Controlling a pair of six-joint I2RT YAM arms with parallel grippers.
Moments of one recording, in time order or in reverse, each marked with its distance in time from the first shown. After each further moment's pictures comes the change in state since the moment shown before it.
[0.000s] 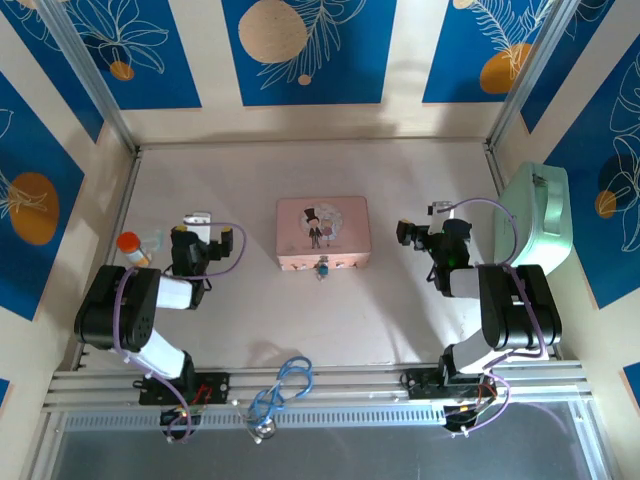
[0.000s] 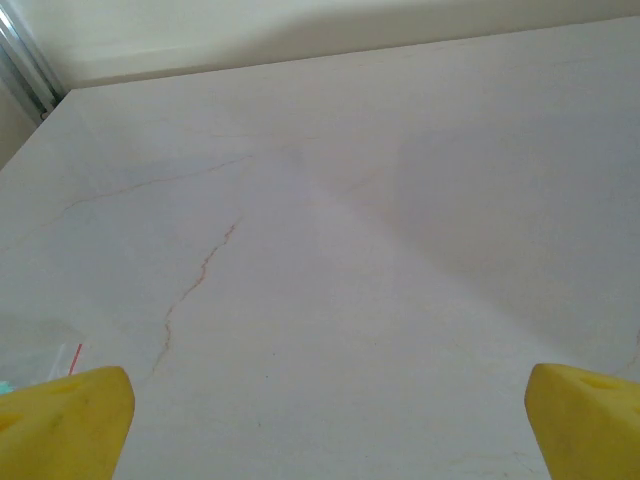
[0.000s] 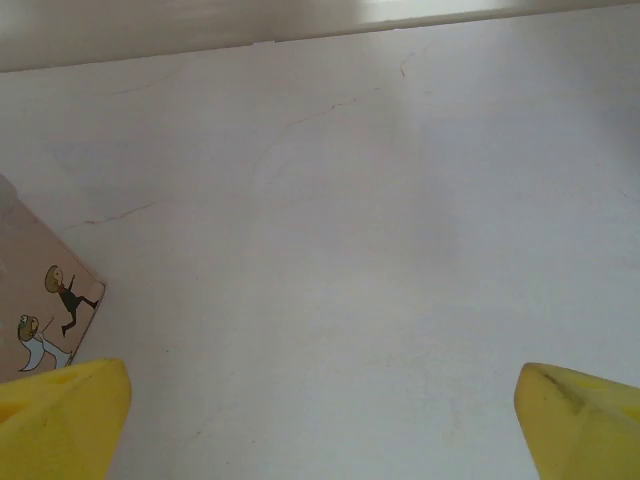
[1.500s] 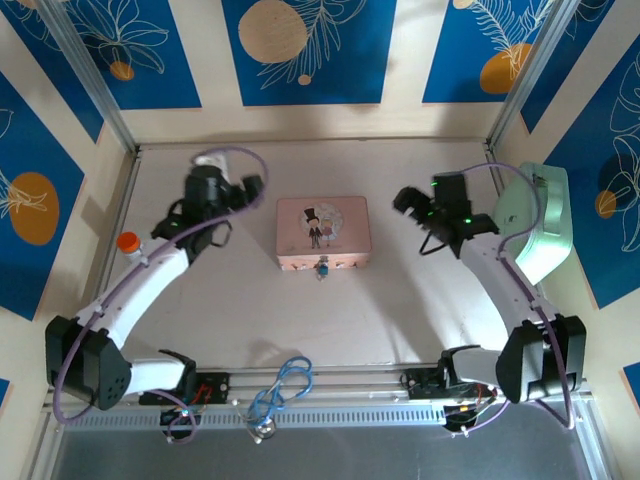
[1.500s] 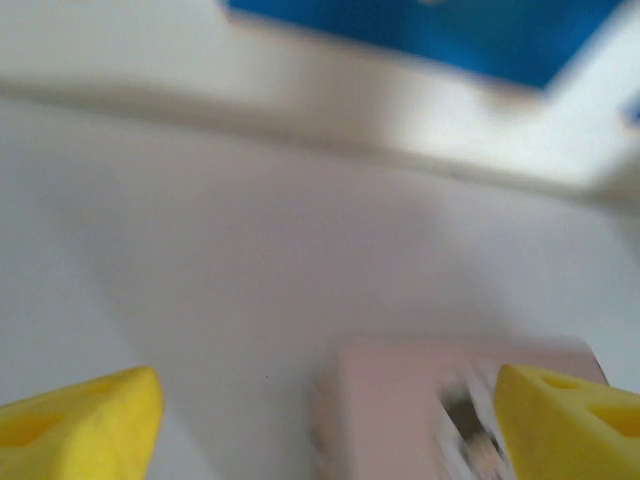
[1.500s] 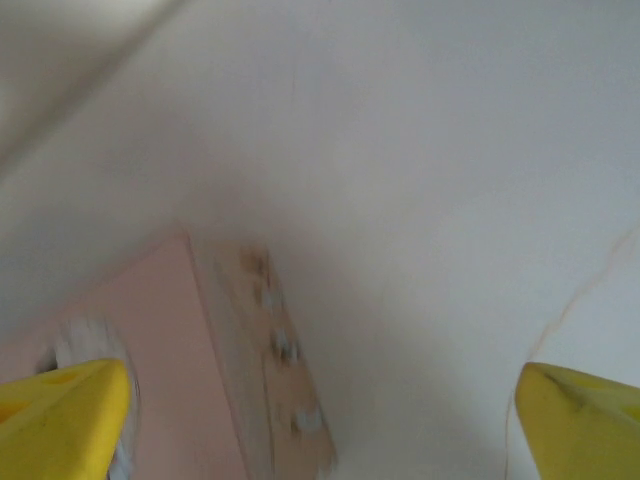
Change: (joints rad) left arm -0.357 -0.293 0.674 -1.140 0.018 -0.507; right arm 0.258 -0.276 0.589 -1.294 0.174 0.629
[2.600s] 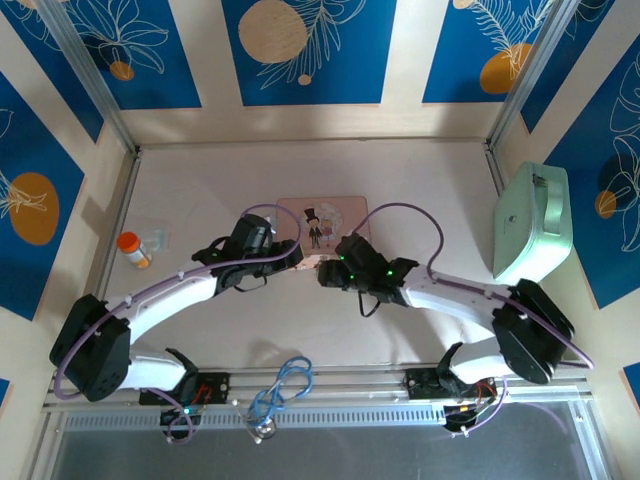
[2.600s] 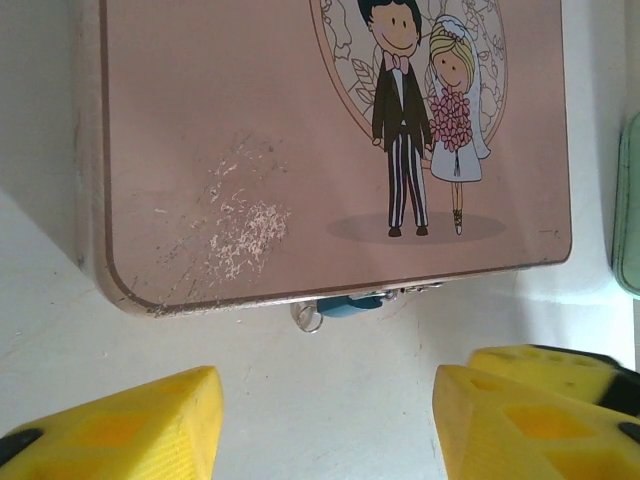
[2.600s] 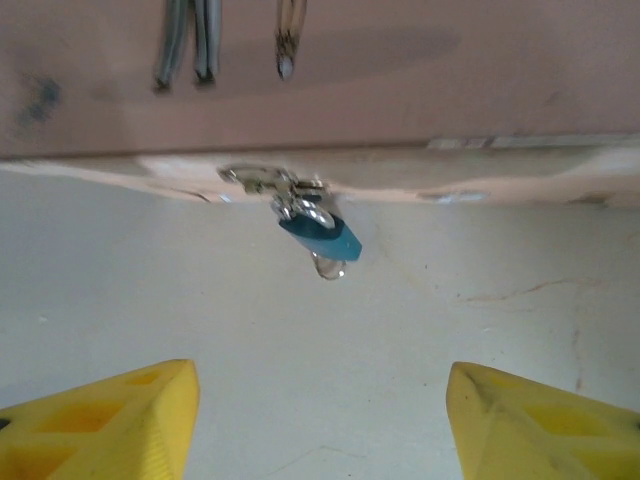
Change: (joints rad) left arm -0.200 0.042 -0.236 0.026 0.262 -0.416; right arm 0.593 0.159 -0.229 0.303 0.035 0.108
